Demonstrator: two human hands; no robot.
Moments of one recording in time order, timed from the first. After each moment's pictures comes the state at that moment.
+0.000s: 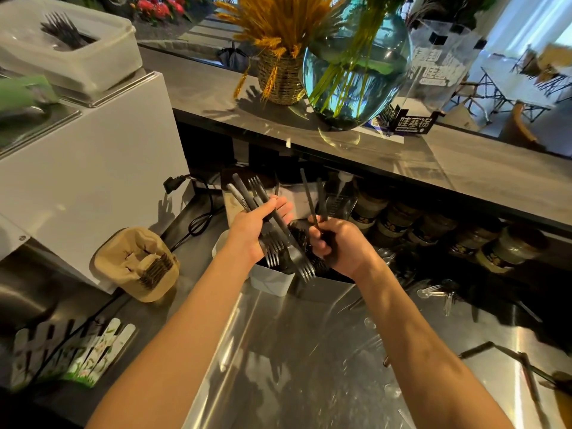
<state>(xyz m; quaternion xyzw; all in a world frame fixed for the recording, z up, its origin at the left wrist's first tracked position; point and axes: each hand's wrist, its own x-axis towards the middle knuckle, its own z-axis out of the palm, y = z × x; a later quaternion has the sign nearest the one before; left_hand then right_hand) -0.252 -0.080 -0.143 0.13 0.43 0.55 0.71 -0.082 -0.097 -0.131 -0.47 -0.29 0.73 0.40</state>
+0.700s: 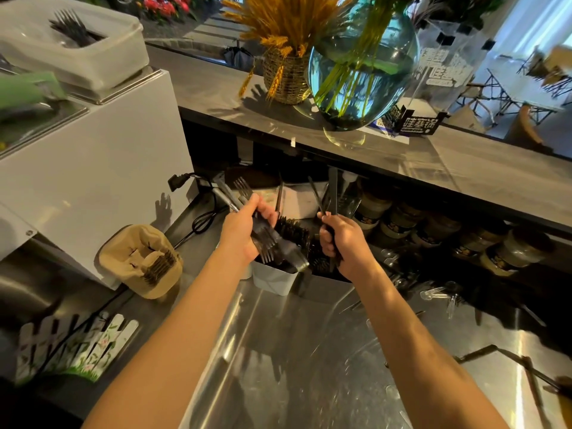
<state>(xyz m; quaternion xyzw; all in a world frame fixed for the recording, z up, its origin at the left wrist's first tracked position) -0.268 -0.076 -0.149 0.04 0.36 0.60 0.71 -0.086 -0.096 -0.140 -0.55 -0.36 0.61 0.45</state>
